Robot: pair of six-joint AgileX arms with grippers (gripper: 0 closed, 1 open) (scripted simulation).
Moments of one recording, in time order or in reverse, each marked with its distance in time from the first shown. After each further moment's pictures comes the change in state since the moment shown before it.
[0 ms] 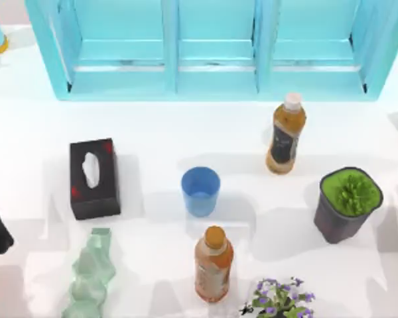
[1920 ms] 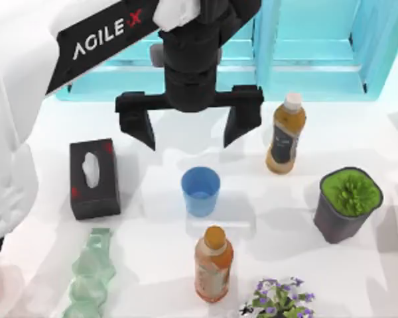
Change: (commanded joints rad) left arm -0.665 2.228 2.077 -1.423 -0.023 -0.711; right arm 0.000 0.000 0.000 0.000 0.000 0.000
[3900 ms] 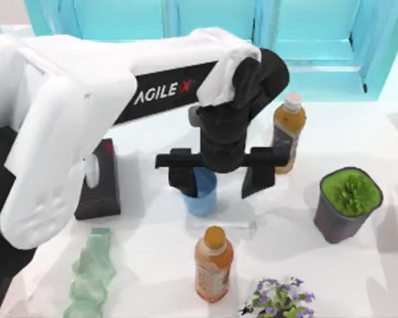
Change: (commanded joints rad) left arm -0.079 0.093 -0.231 0.328 0.027 -0.002; right arm 0.000 0.000 0.000 0.000 0.000 0.000
